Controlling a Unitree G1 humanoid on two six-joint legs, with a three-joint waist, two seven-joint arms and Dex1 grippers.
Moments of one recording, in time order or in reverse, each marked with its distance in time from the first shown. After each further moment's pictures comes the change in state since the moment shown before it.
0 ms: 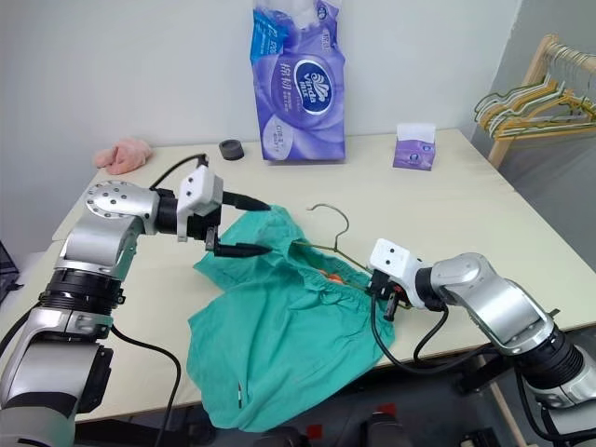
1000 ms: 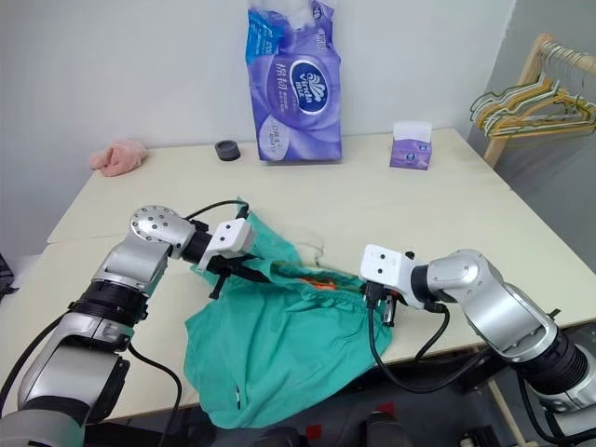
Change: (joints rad) left arm 0.048 -0.065 -0.091 0.069 0.077 -0.081 -0.109; right arm -0.011 -0.017 0.026 -0.089 -0.124 -0.080 0.093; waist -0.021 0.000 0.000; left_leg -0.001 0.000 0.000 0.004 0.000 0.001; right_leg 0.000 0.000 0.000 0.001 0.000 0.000
